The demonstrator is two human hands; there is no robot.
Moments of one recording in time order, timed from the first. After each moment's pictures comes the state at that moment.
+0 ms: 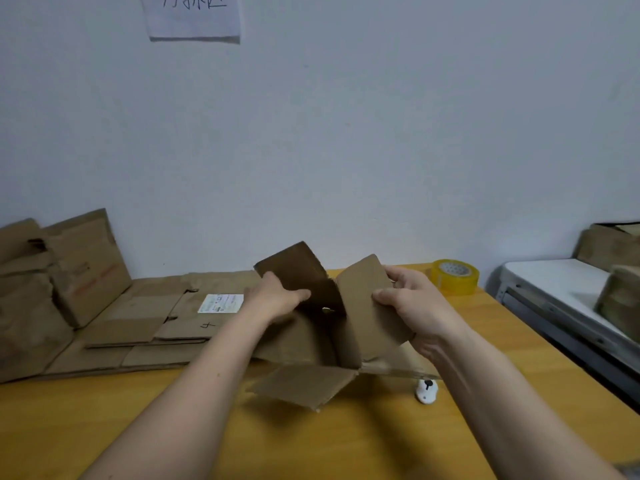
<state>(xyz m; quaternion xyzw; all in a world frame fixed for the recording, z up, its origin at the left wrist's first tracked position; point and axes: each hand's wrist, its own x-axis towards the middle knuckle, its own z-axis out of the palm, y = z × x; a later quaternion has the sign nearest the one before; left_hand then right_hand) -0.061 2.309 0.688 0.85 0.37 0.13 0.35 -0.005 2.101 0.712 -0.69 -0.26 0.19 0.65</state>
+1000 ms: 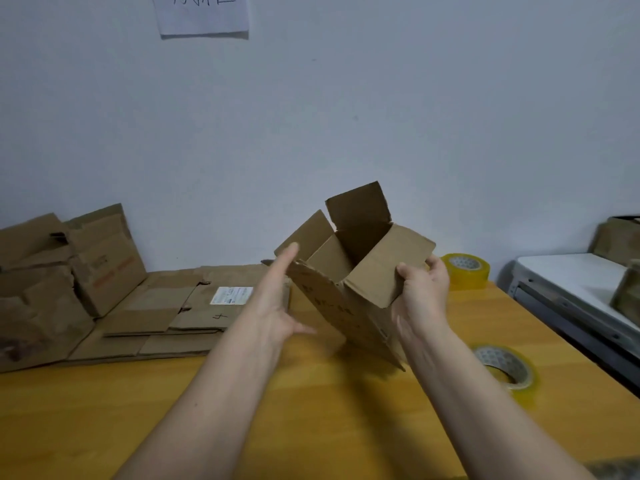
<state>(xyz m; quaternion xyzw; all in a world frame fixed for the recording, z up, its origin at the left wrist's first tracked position) -0.098 2.269 0.705 0.40 0.32 0.24 0.82 -0.003 2.132 0.703 -0.44 -0.05 0.07 0.90</state>
